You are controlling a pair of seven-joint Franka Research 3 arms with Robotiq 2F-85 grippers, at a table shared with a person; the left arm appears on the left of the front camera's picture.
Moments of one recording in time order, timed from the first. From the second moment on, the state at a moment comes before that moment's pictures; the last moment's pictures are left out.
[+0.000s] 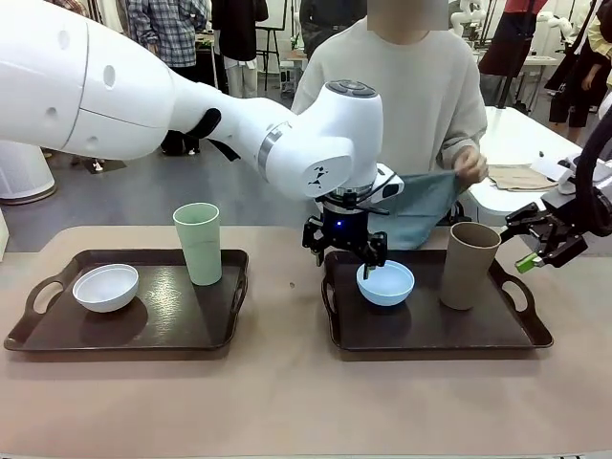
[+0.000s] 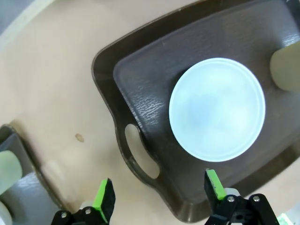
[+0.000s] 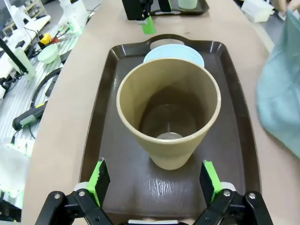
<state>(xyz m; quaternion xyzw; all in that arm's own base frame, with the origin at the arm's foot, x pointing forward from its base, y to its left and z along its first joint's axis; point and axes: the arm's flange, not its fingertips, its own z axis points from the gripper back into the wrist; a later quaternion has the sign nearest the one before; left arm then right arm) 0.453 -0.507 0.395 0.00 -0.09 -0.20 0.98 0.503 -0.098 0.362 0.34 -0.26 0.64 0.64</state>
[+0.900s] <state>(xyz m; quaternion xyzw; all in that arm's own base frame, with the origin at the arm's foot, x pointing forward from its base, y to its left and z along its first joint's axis) 0.467 -0.507 0.405 -0.04 -0.12 -0.15 0.98 0.511 -0.090 0.355 0.31 -0.26 0.64 0.66</state>
